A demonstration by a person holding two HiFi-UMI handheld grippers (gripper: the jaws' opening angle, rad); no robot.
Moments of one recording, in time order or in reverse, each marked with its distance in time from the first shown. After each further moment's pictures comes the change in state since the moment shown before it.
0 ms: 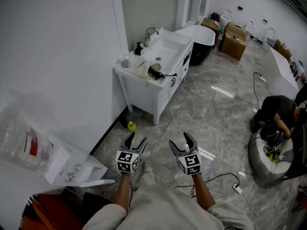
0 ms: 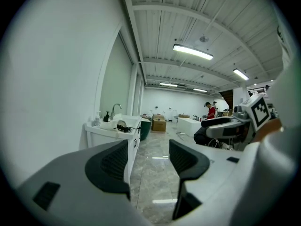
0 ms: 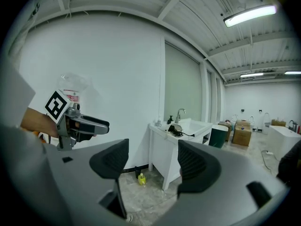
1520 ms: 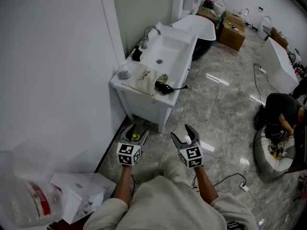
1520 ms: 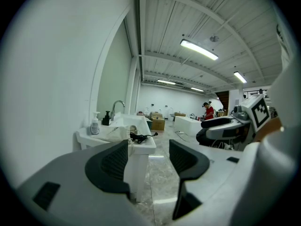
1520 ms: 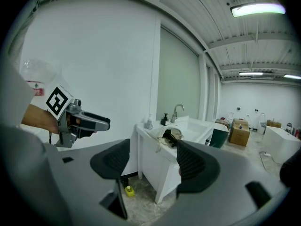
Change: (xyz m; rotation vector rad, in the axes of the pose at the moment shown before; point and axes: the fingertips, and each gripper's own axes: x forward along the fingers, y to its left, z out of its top) left arm 0.205 0.213 0.072 0.002 0.035 -0.103; right arm 0.274 -0.068 0.059 0.008 0.073 -0.082
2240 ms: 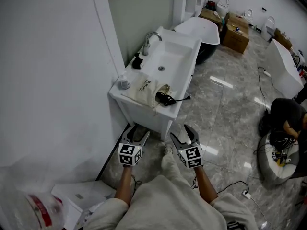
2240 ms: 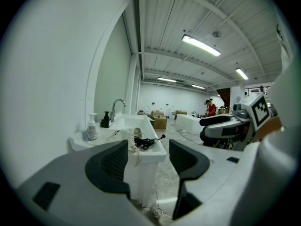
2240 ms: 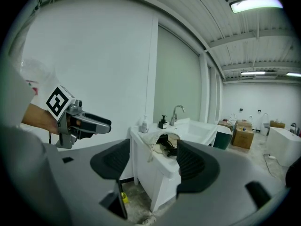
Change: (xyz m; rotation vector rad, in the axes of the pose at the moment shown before) left arm 0.082 0.041 0.018 0.021 0.022 0.010; right arm 0.082 -0.049 0.015 -0.003 -0.026 0.020
